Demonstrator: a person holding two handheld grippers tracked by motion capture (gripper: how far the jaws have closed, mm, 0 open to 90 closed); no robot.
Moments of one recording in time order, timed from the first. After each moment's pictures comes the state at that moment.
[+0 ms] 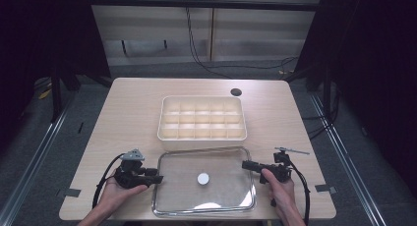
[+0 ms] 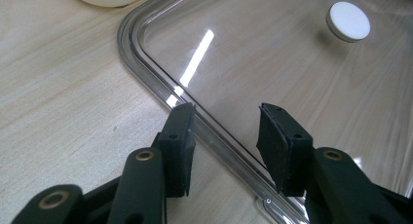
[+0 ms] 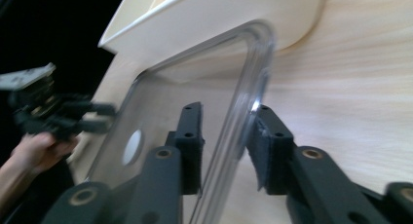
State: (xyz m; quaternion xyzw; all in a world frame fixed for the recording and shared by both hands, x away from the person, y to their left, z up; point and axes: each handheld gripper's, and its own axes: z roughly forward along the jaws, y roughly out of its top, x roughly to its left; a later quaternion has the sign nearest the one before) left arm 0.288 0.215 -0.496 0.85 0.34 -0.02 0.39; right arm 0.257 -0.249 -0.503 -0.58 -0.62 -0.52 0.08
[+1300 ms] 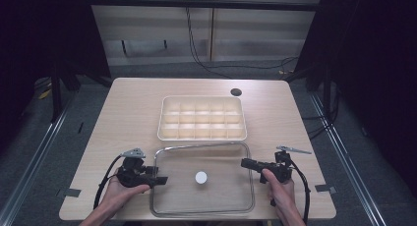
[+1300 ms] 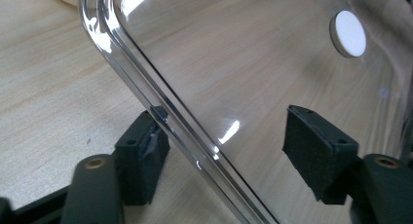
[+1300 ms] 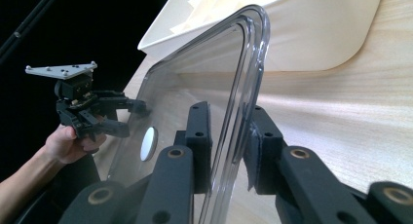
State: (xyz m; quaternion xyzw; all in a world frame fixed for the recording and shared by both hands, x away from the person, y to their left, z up) left arm 0.292 0.211 -0.498 0.83 0.37 -0.06 0.41; right arm 0.252 -0.246 -0.489 -0.54 -0.63 -0.56 0.07
